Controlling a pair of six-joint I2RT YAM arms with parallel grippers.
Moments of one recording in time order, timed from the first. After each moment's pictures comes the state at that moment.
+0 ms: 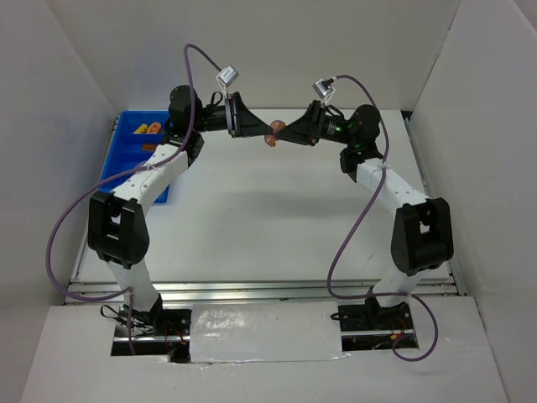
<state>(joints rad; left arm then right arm) -0.31 1.80 1.56 0.46 1.14 -1.07 0.24 1.66 1.27 0.79 -1.11 1.22</state>
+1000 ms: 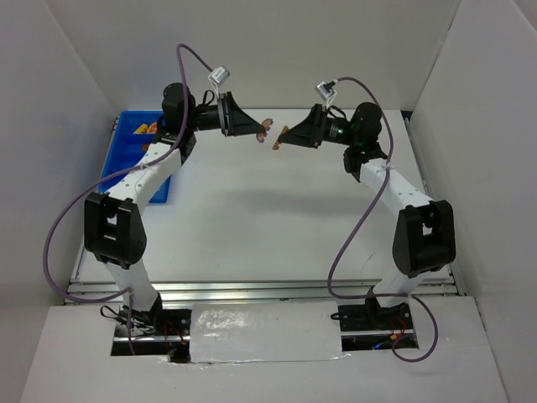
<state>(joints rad) -0.27 1.79 1.56 0.33 1.14 -0.95 0.22 1.65 1.26 0.65 -1.14 1.07</state>
